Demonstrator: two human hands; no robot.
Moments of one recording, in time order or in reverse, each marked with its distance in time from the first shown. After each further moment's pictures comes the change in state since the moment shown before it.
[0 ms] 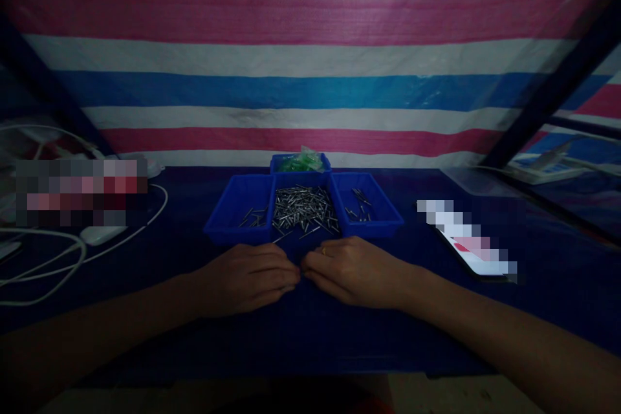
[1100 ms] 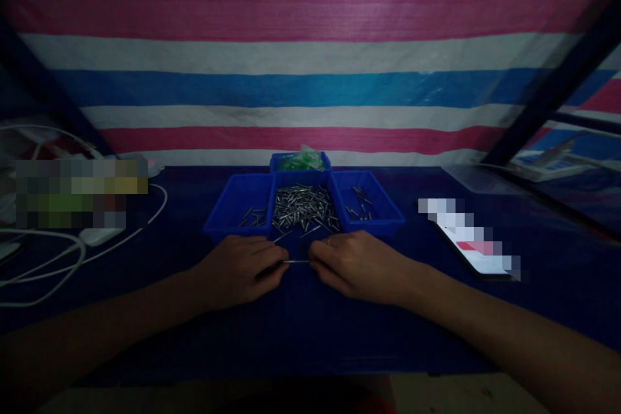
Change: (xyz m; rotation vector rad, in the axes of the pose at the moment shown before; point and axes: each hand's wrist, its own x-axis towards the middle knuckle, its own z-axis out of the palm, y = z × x) left_hand 0.000 -0.001 0.003 0.204 -0.080 -0.326; right_hand -0.001 0.001 -0.002 -0.021 0.017 0.125
